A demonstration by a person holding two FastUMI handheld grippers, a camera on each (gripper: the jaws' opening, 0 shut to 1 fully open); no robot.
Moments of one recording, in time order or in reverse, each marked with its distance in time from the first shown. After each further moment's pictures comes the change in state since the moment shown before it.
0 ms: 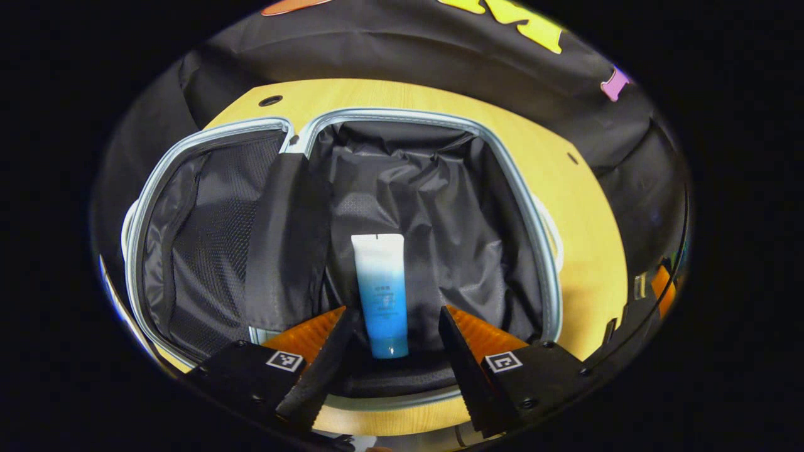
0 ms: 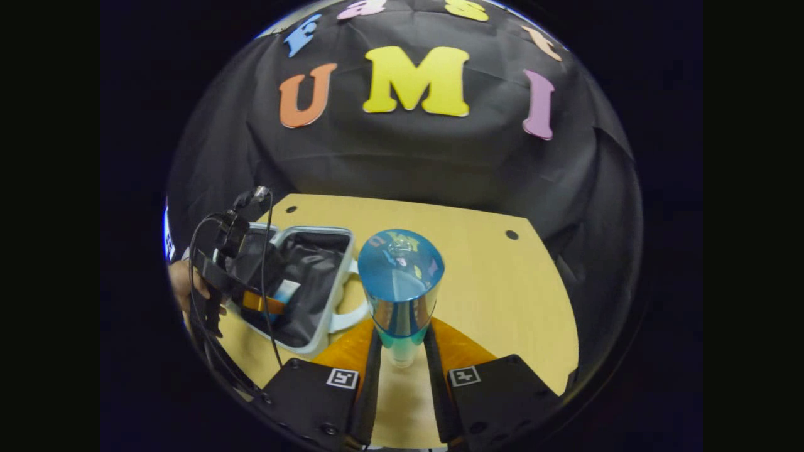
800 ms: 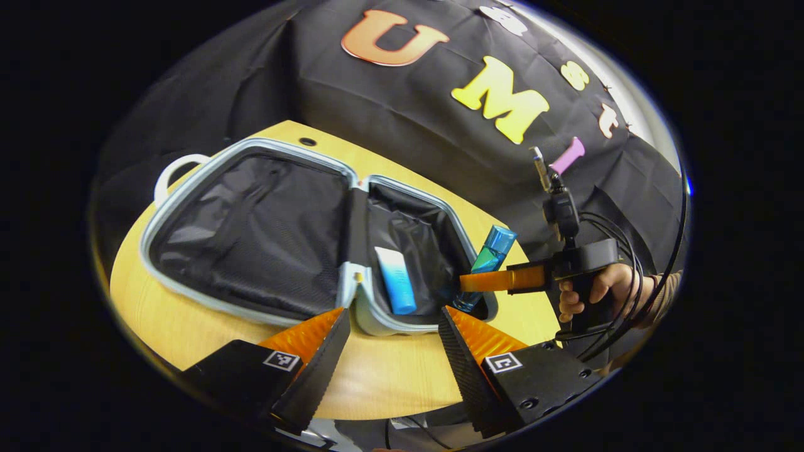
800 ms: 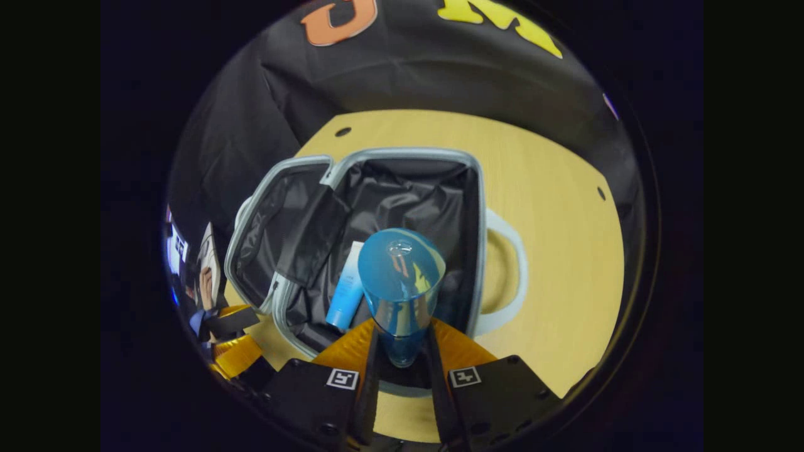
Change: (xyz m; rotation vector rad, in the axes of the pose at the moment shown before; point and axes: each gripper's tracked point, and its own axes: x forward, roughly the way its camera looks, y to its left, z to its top) left arm -0.106 0.066 -0.051 -0.168 -0.408 -0.257; right arm 0.102 0.160 -0.069 0.008 0.525 0.167
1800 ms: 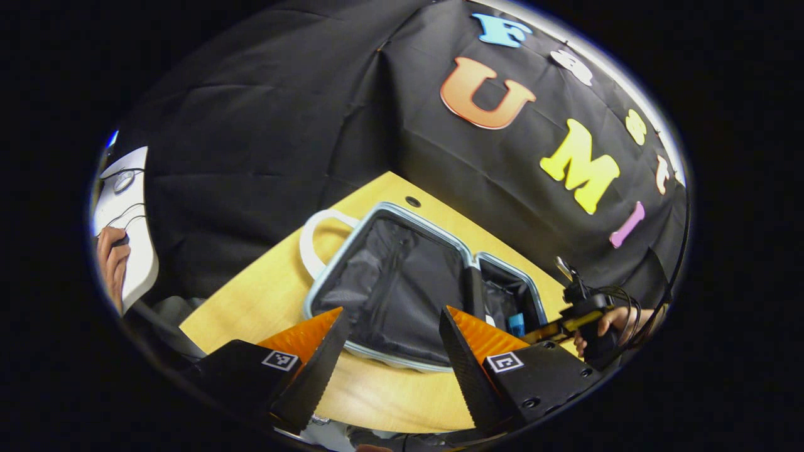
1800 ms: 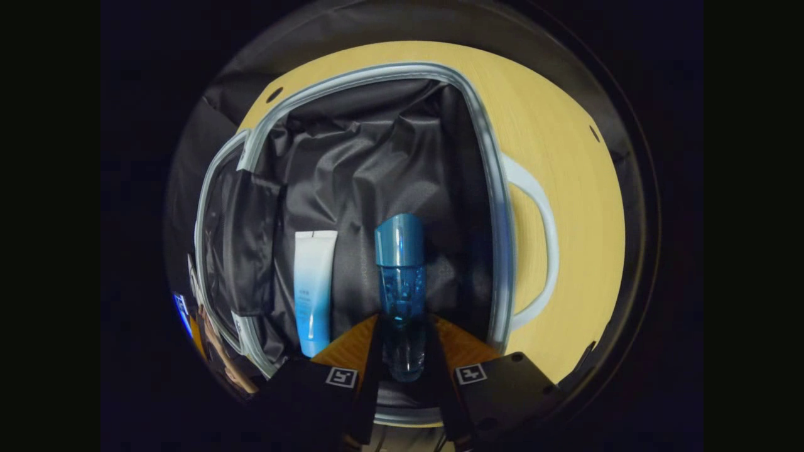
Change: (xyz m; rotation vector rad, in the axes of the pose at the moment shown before) left arm -0.054 0.131 0.085 -0.156 -0.234 0.307; right arm 0.044 -0.013 -0.004 0.157 0.251 -0.147
